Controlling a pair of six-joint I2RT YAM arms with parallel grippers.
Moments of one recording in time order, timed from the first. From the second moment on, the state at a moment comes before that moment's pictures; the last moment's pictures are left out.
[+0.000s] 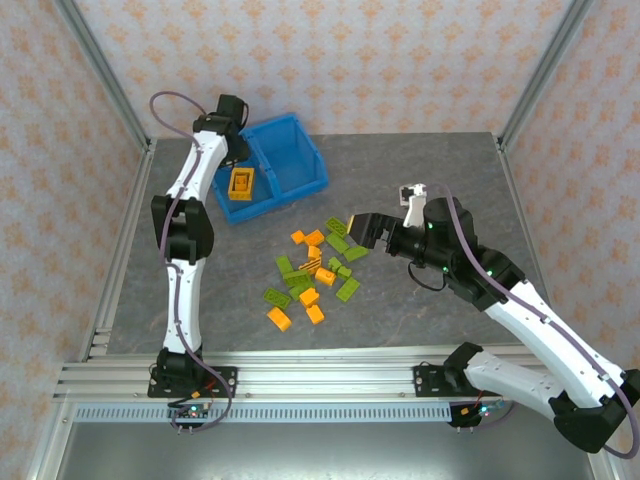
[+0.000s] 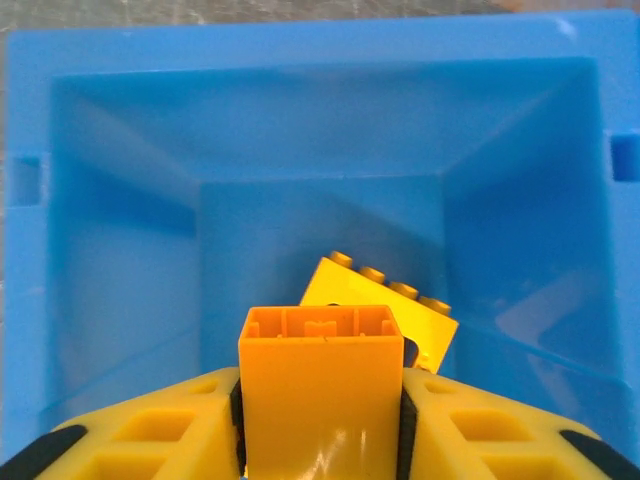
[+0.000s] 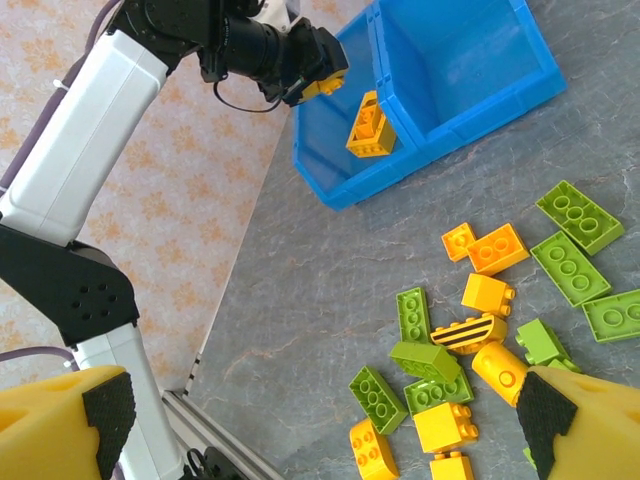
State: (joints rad) left arm -0.06 2.42 2.41 -1.09 -0.25 -0.51; right arm 0.67 0.92 1.04 -0.53 -0.17 0.76
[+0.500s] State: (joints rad) left arm -0.06 2.07 2.14 -1.04 -0.09 -0.54; right arm 0.67 0.99 1.04 -0.56 -0.13 0.76
